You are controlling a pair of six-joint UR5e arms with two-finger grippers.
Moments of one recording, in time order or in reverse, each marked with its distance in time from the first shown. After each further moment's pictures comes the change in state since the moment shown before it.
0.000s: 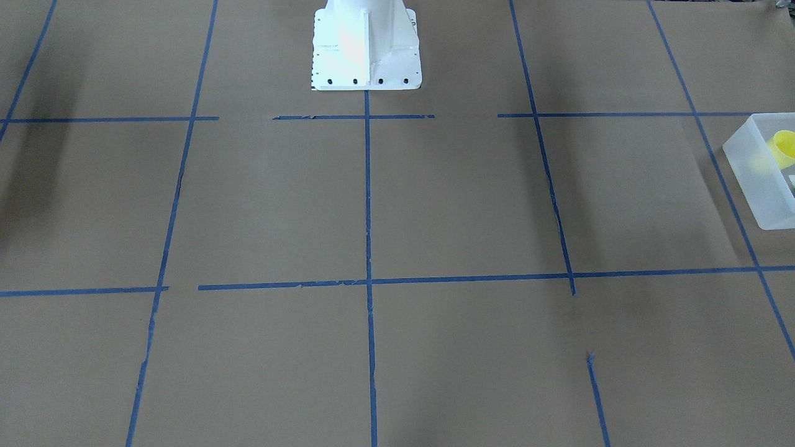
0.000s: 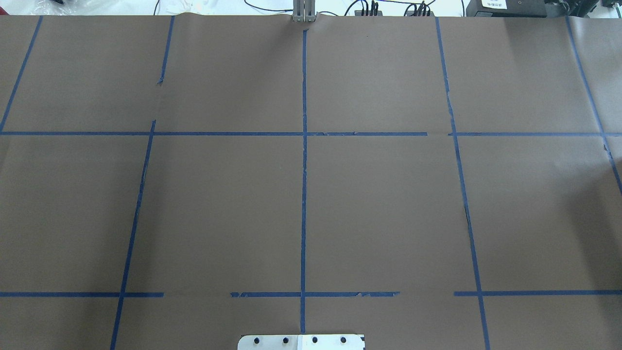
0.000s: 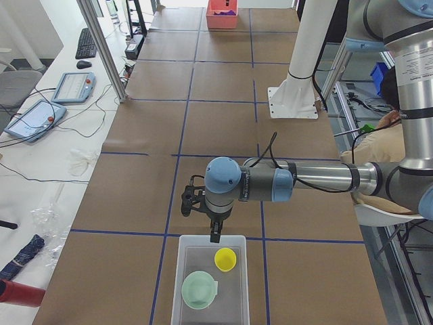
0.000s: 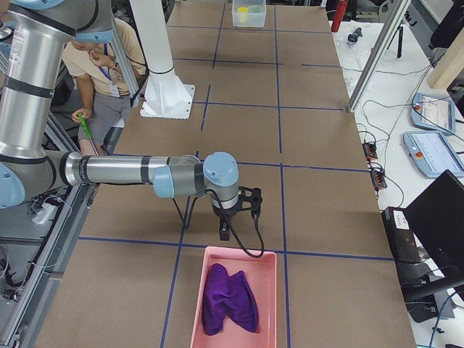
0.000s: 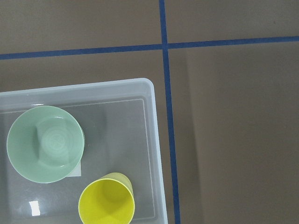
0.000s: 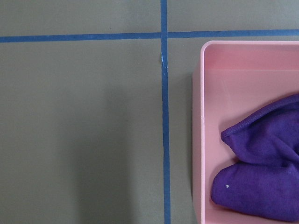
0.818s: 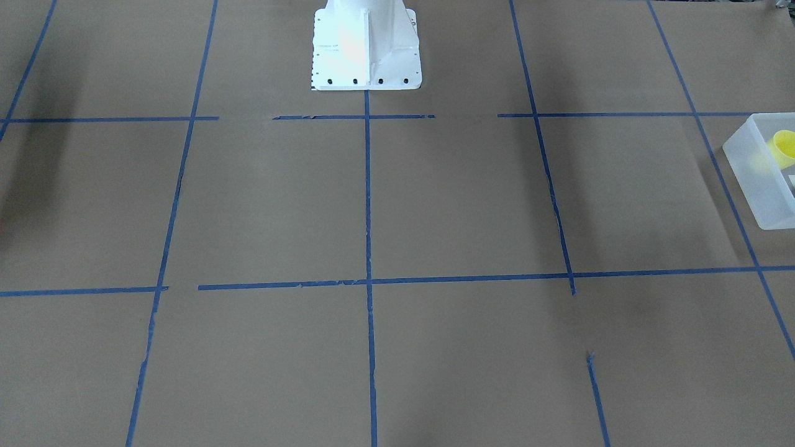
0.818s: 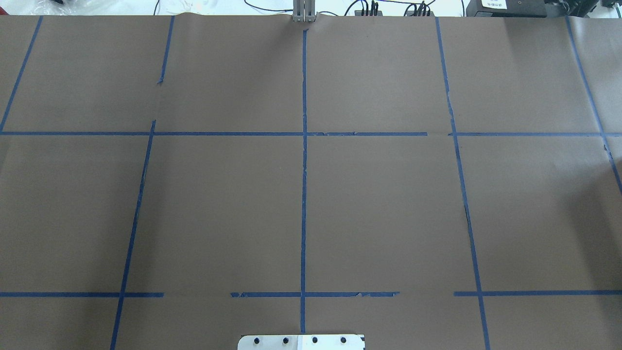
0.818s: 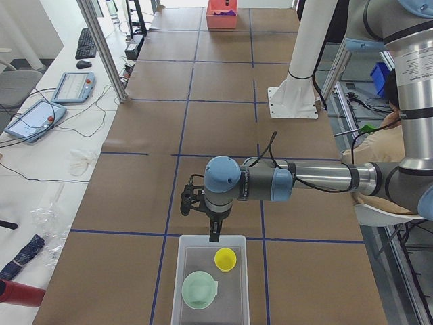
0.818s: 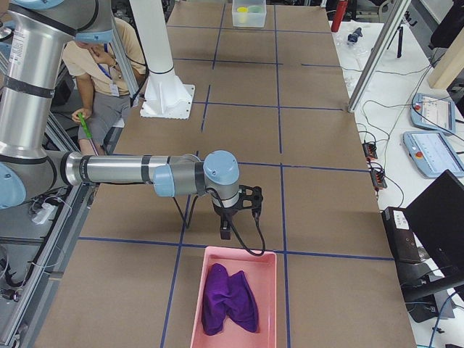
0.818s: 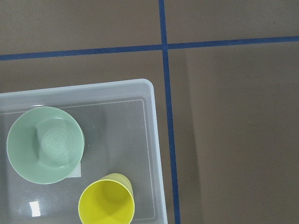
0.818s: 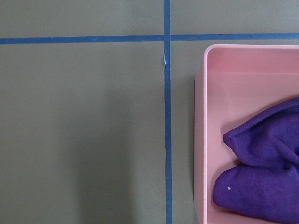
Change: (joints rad) left arm 0.000 -0.006 0.000 0.000 -0.001 0.000; right arm 0.000 0.005 0.006 -0.003 0.001 -0.003
